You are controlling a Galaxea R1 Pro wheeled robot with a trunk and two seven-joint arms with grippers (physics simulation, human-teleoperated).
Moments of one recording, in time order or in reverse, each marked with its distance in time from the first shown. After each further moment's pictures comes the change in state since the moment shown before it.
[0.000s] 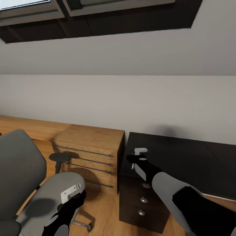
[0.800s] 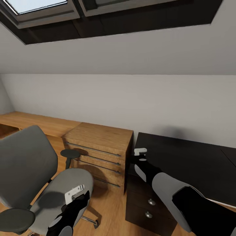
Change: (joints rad) left arm 0.000 -0.024 -0.028 0.003 0.000 0.004 0.002; right arm 0.002 0.000 0.010 0.010 0.025 -0.016 0.018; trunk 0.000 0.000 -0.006
